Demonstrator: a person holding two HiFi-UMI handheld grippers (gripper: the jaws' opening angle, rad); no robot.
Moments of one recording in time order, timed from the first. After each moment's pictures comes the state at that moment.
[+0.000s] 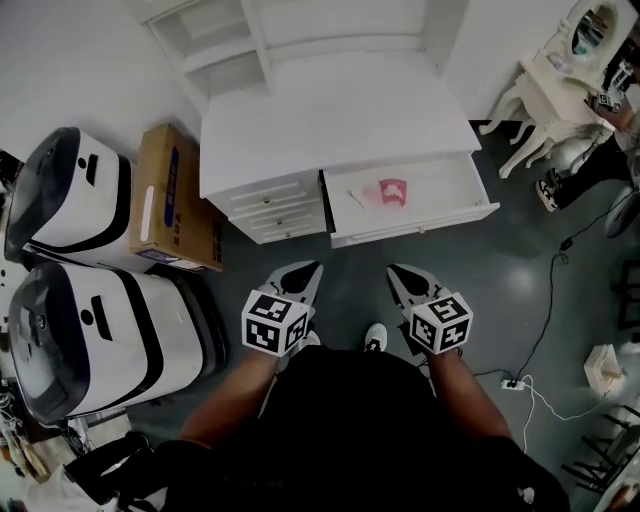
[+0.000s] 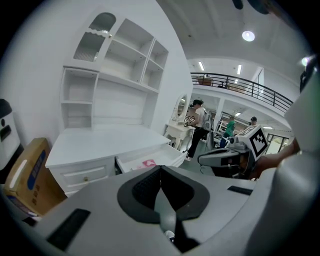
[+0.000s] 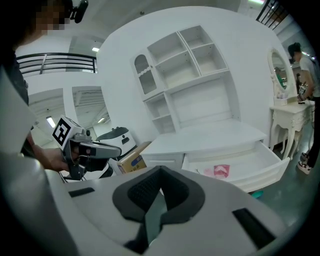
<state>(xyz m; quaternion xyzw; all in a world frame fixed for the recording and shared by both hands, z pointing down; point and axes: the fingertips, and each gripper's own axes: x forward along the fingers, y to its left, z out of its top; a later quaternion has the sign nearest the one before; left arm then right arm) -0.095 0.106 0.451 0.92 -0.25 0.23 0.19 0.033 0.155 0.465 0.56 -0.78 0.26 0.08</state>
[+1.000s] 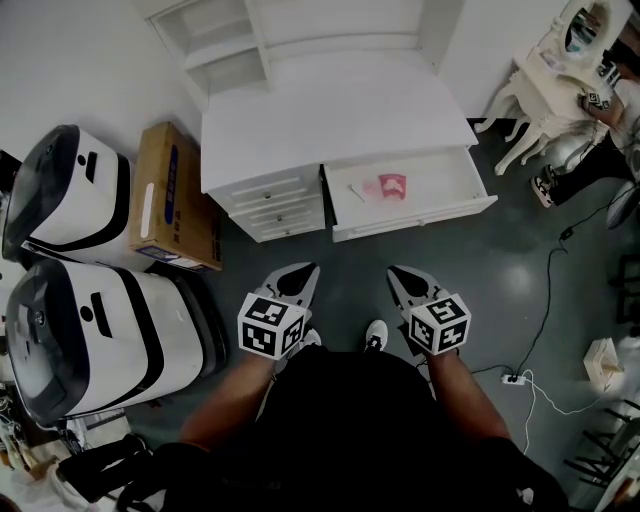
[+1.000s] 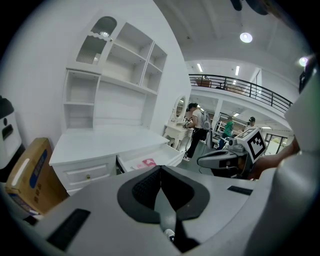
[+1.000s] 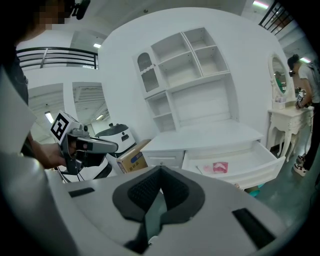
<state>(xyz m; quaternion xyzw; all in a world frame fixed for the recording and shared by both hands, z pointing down) -0.120 0.127 0.447 0.93 -0.25 0.22 0.18 0.015 0.179 0.469 0.57 -0.77 0.25 0.09</state>
